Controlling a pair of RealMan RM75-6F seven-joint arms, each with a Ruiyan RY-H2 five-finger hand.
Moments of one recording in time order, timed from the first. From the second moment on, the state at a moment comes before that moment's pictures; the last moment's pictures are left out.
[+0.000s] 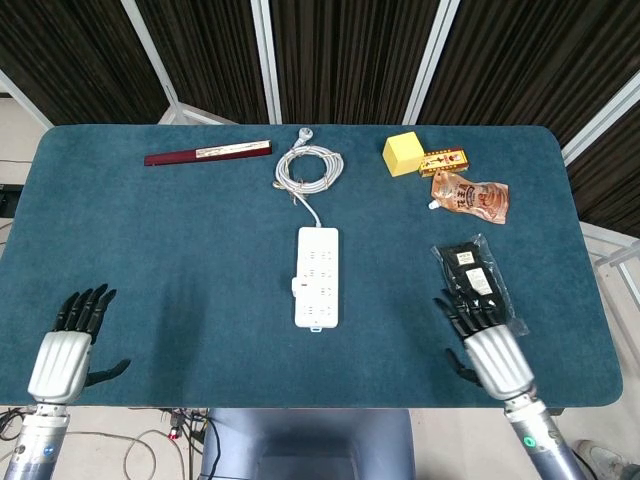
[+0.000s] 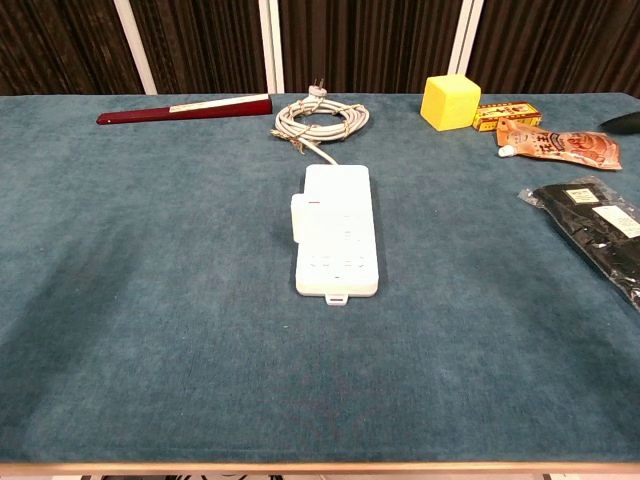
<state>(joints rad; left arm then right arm) -0.10 -1.30 -0.03 -1.71 1.58 1.48 0.21 0.23 -1.31 0.01 -1.63 -1.75 1.35 -0.12</state>
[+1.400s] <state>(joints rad) -0.70 -1.41 -0.37 -1.92 0.96 1.08 0.73 0.42 -1.79 0.06 -1.51 -1.54 1.01 -0.39</state>
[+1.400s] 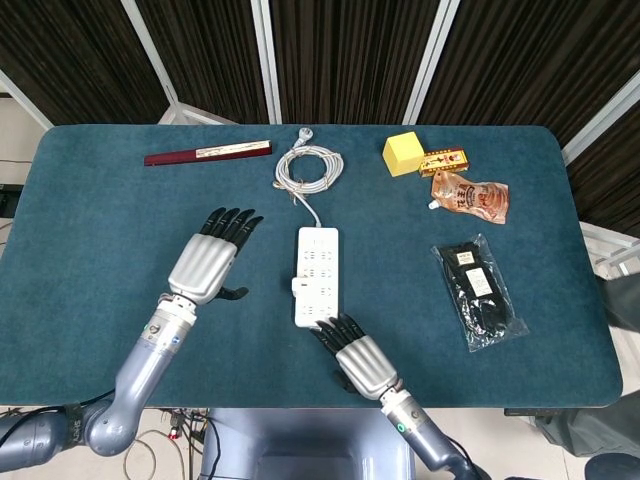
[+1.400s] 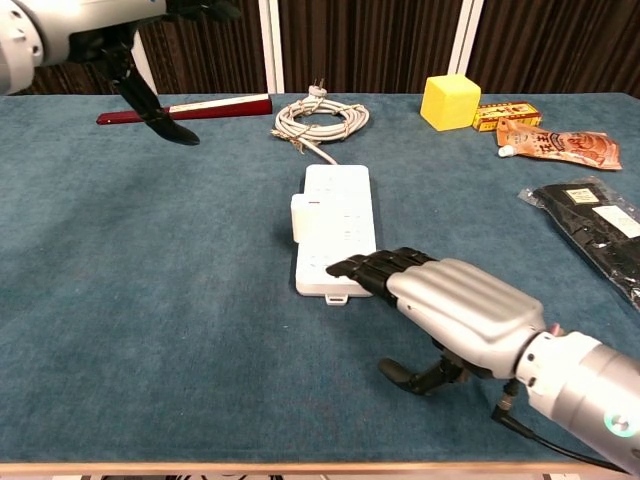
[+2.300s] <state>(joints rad) -0.86 -1.55 -0.33 -1.85 0.86 1.09 0.79 0.47 -1.87 0.05 -1.42 -1.48 0.98 -0.38</state>
